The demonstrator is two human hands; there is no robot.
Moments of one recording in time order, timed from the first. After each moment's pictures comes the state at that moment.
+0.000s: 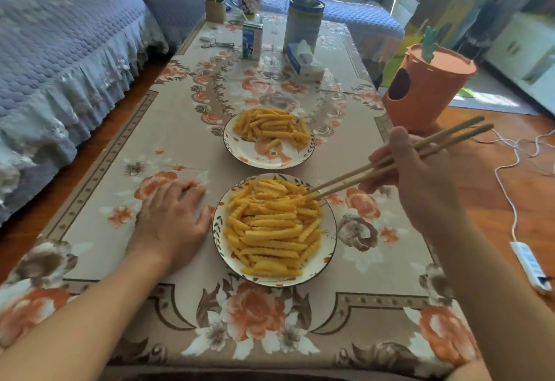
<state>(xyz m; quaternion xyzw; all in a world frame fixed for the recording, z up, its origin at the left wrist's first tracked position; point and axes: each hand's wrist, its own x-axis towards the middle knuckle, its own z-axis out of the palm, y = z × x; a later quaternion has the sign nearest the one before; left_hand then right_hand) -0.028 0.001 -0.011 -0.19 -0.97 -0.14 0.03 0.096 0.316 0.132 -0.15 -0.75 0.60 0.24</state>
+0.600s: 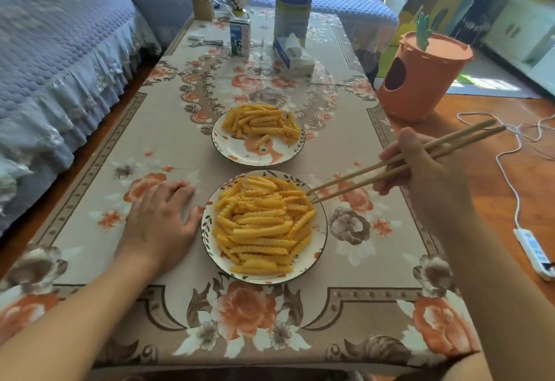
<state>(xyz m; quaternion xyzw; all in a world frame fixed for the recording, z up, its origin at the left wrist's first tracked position) -0.027 0.004 -0.009 -0.19 -0.97 -0.13 0.04 0.114 0.355 0.116 -0.14 -0.74 0.60 0.26</state>
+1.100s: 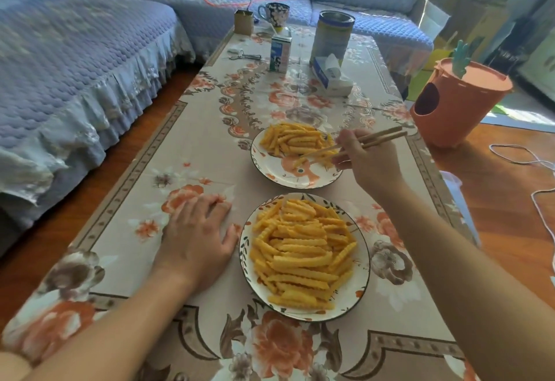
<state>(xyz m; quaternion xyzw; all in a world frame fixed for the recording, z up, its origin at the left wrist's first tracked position) -0.029 0.001 -0.010 -0.20 -0.97 -0.13 0.05 -0.035 0.305 0.085 -0.14 -0.80 0.55 0.21</state>
